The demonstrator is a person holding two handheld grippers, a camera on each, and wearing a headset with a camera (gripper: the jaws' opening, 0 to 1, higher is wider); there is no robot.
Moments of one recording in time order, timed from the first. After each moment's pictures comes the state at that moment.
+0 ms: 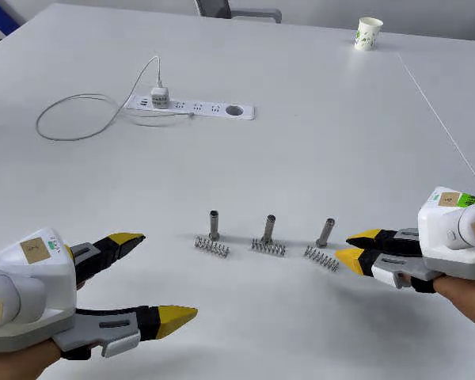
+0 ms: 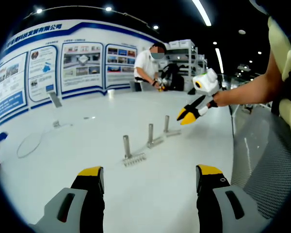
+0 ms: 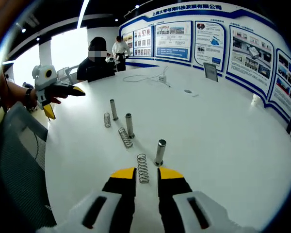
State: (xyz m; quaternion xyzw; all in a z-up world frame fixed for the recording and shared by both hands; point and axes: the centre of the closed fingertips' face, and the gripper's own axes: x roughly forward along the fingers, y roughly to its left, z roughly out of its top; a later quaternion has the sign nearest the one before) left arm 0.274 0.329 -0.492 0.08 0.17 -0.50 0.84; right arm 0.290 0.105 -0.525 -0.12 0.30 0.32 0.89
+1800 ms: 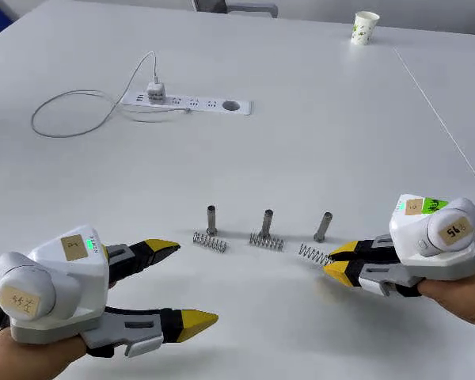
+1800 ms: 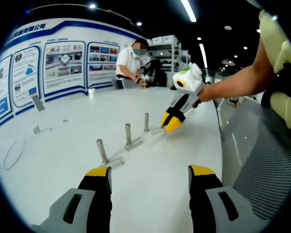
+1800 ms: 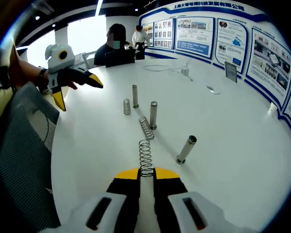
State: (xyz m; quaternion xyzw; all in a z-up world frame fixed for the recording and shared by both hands) left arm 0.256 0.294 -0.501 0.10 0.17 -0.57 0.80; right arm 0.269 0.136 -0.537 -0.16 0.32 0.39 0.85
